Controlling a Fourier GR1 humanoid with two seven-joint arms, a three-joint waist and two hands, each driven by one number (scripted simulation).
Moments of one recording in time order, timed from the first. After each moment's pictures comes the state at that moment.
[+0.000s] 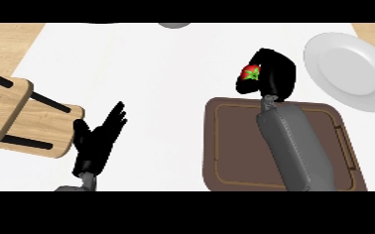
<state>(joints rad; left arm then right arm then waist) 0.01 0.10 -0.12 -1.44 0.09 0.04 0.22 -0.59 -0.03 0.04 -1.14 1.17 -0.28 0.64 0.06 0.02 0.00</state>
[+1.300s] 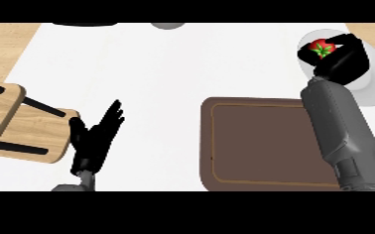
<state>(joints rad) 0.00 0.09 -0.09 -1.44 0.09 0.04 0.23 -0.79 -0.24 -0.33 -0.66 1.22 -1.09 0.67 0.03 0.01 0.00</state>
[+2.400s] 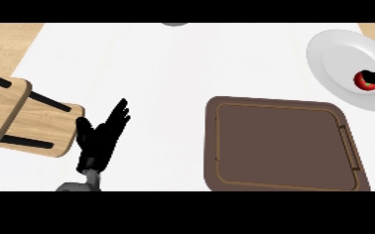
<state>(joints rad) -0.01 0.07 -0.11 -1.43 0.09 0.03 0.21 -0.77 -0.58 -0.54 -0.31 0.71 -0.83 0.21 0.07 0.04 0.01</state>
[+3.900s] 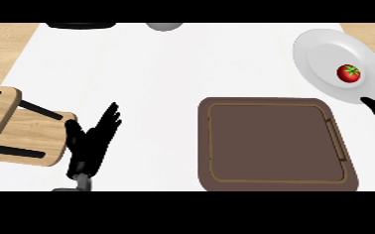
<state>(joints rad) 0.03 0.09 -0.07 -1.46 0.09 0.03 0.24 -0.54 -0.55 -0.87 -0.34 0.15 -0.32 -0.59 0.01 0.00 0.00</state>
